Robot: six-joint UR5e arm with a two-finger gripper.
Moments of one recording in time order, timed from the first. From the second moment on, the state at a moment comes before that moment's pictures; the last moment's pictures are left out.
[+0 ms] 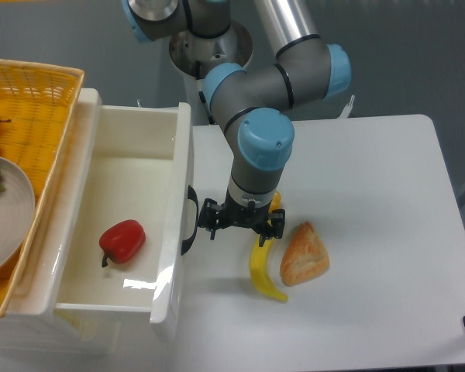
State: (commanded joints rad) arm 2.40 -1.93 -1.59 -1.14 1.38 0.48
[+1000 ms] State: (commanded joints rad) arm 2.38 -1.90 -1.58 -1.18 1.37 0.47
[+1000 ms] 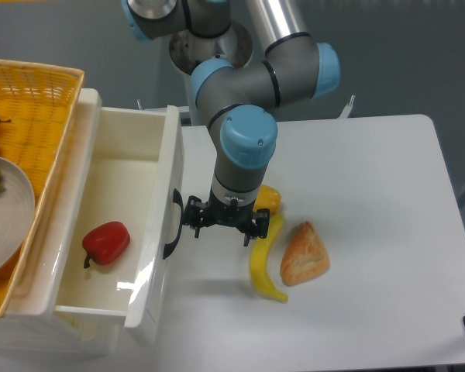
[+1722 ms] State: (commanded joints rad) arm 2.36 -1.88 -1.58 -1.21 1.37 0.44
